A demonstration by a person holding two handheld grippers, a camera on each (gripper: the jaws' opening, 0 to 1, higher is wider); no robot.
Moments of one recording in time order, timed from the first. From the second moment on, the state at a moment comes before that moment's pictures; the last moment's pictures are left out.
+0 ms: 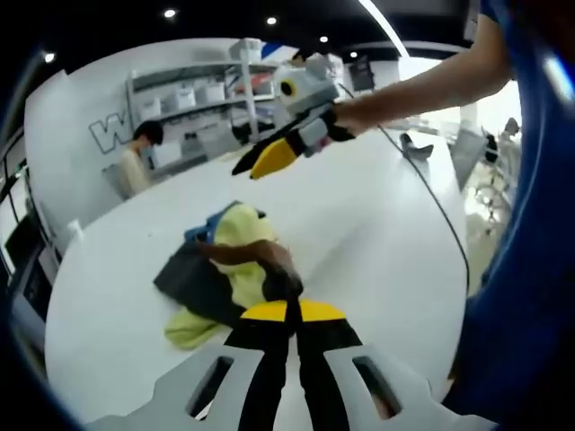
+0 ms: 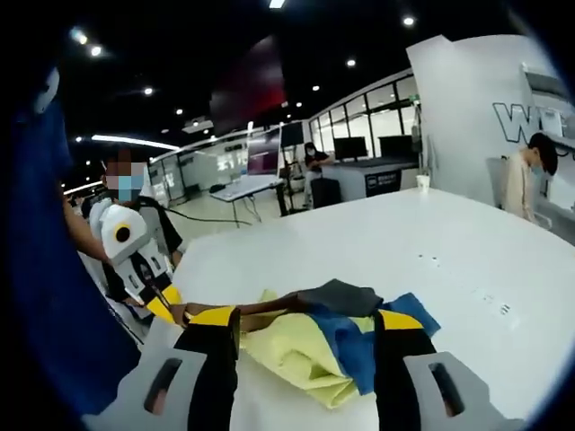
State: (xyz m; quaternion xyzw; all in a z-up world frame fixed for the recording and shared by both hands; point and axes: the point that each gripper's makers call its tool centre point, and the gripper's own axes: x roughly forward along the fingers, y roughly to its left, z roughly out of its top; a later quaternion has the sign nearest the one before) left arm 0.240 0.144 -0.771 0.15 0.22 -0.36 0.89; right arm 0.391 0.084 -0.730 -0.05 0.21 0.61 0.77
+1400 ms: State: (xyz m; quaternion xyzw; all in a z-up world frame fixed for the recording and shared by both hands) left arm 0.215 0.162 -0.831 0.13 0.28 -0.36 0.88; right arm 0.360 0.126 -0.795 -0.05 0.40 0.67 0.62
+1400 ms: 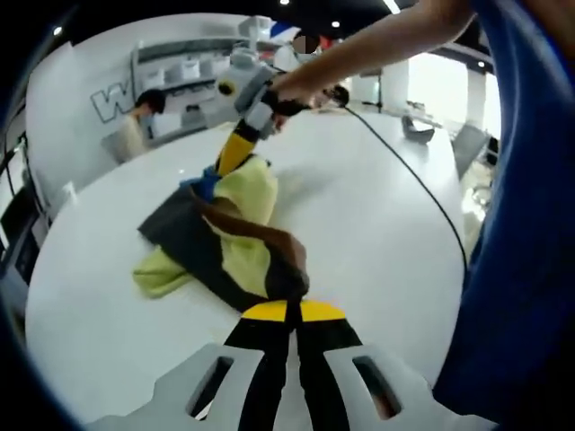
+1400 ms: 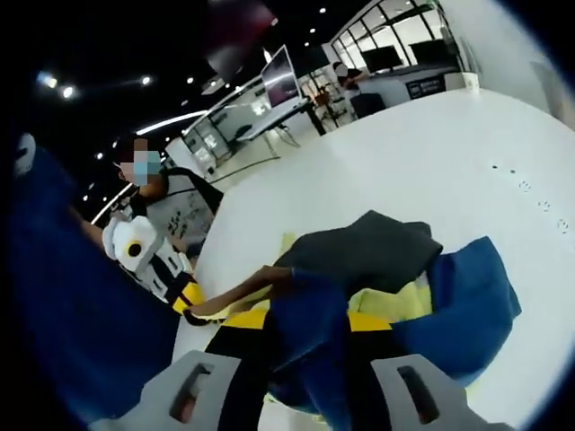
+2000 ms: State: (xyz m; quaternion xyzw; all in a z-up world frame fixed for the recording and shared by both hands) left arm 0.213 0.164 -0.830 0.12 0.28 -0.35 0.89; right arm 0.369 0.119 -0.769 0.02 0.41 0.68 0.61
